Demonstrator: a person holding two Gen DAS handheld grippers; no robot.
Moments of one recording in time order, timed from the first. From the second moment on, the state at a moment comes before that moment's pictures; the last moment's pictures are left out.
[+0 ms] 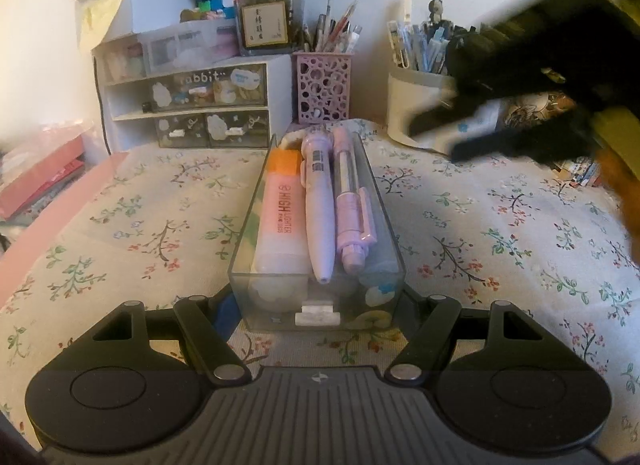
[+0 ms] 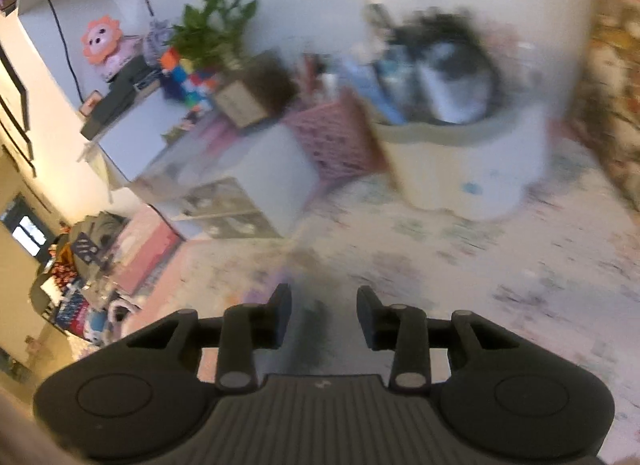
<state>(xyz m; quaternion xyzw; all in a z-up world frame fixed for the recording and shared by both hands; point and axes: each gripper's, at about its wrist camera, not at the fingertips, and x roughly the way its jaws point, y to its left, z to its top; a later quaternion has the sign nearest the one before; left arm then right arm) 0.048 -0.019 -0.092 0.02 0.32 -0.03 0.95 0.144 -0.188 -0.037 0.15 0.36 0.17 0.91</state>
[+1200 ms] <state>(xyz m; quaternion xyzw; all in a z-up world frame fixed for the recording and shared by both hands) 0.084 -0.022 -0.090 0.02 0.33 -0.04 0.94 0.079 -0.229 -0.075 0.03 0.32 0.06 0.94</state>
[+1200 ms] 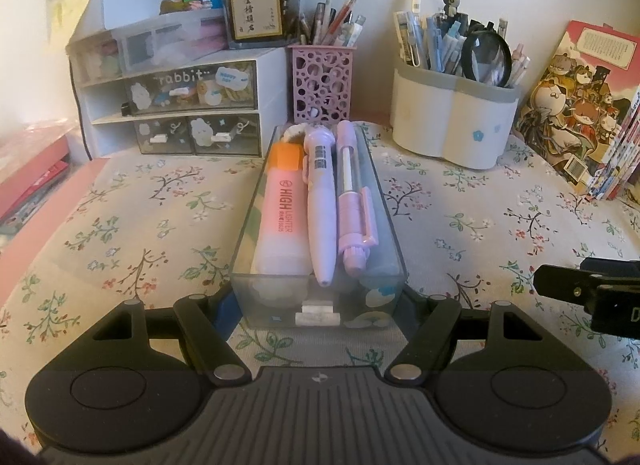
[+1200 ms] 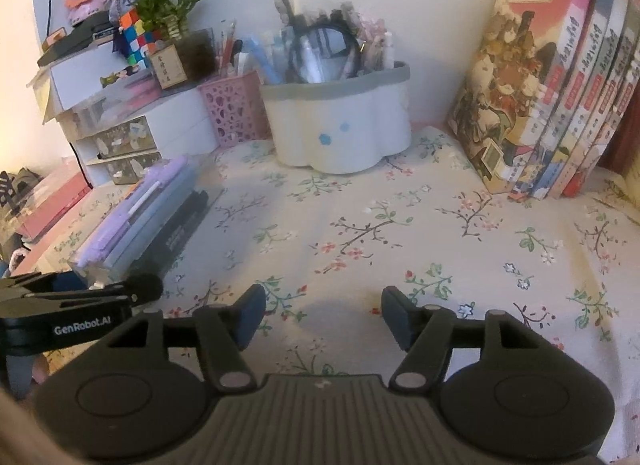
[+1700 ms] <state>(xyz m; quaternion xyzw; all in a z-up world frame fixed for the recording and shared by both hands) 0.057 -0.023 -0.065 0.01 0.34 -0.03 0.94 0.073 -0.219 -0.064 0.03 0.33 0.06 0.94</state>
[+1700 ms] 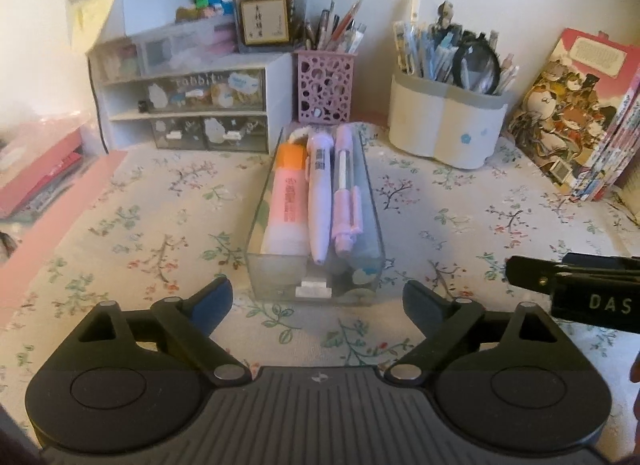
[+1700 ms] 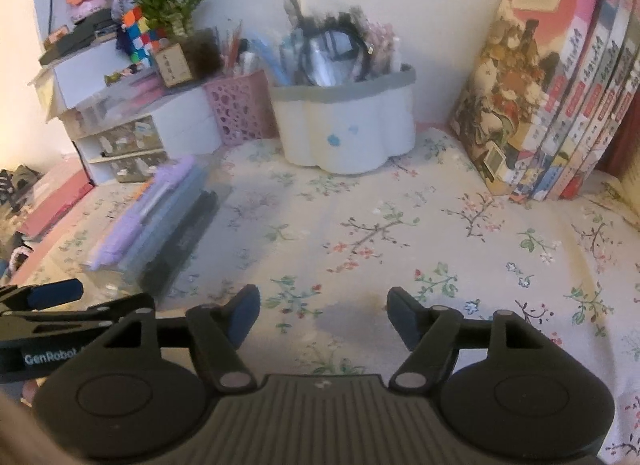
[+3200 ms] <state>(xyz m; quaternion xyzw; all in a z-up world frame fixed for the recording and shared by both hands) -0.004 -0.030 0.005 0.04 0.32 -0.03 0.95 0.017 -0.210 0.004 0.13 0.35 0.14 0.92</state>
